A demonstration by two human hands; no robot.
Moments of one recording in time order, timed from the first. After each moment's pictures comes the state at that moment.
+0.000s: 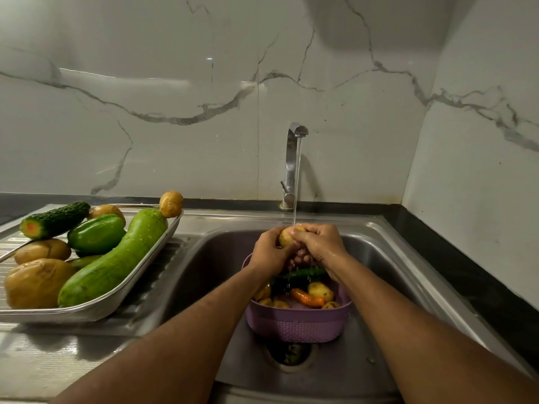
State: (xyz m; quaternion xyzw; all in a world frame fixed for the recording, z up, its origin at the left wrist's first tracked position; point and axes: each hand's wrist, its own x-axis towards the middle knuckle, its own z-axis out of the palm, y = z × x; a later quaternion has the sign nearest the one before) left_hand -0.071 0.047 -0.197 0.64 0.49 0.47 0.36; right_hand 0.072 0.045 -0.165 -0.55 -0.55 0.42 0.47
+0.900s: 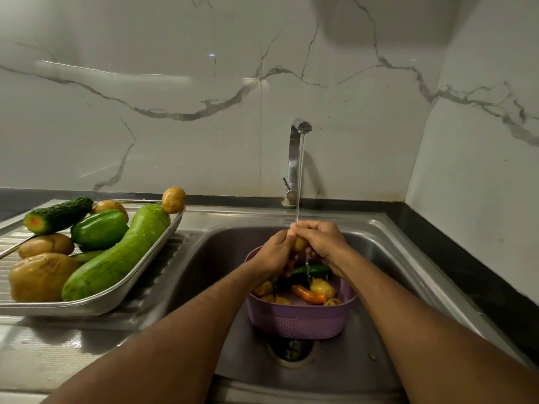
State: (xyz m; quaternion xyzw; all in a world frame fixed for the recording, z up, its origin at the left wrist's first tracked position) left_hand -0.072 0.033 -0.182 0.66 0.49 0.37 0.43; right_hand 0.072 0.047 -0.164 -0.56 -0.56 0.41 0.45
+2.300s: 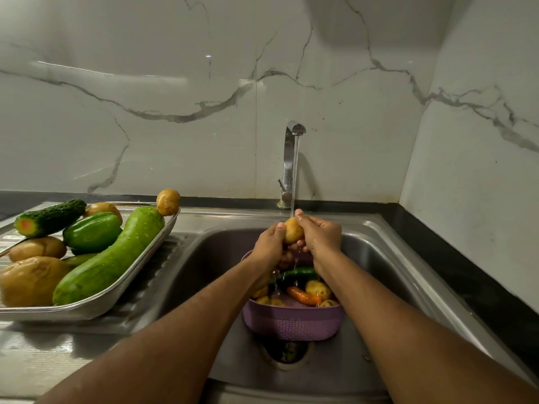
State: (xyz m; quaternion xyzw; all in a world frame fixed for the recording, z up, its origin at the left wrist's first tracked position) left_hand -0.061 0.033 -0.175 0.50 0.49 0.47 0.54; right_hand 0.054 0.049 -0.162 -0.56 -0.40 0.41 0.60
